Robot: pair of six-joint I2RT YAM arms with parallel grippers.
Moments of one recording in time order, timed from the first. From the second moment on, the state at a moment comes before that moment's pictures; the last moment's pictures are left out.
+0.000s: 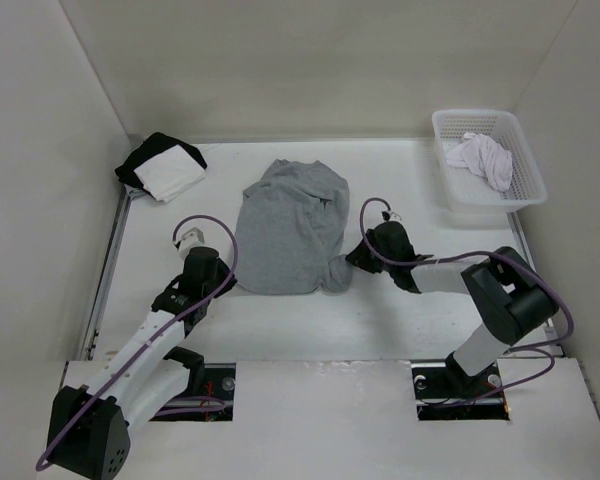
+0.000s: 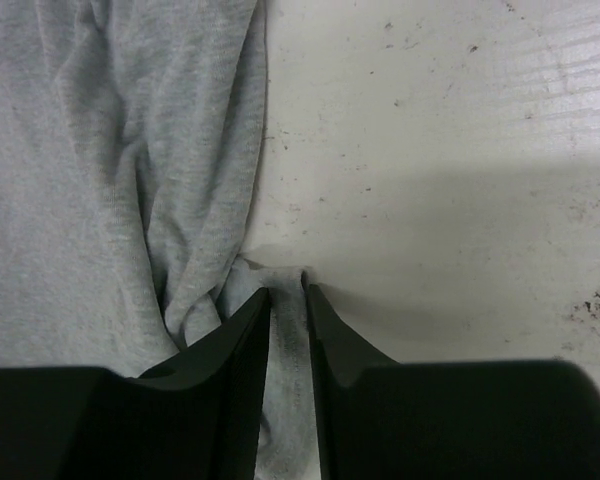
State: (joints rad) left arm -0.34 0.83 0.39 -0.26 -0.22 -0.79; right arm 0.53 1.62 0.61 0.35 0.00 0.83
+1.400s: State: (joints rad) left arm -0.35 0.67 1.32 -0.06 -0.26 -0.73; right arm 1.24 0.74 1.43 -0.02 0.82 0.20
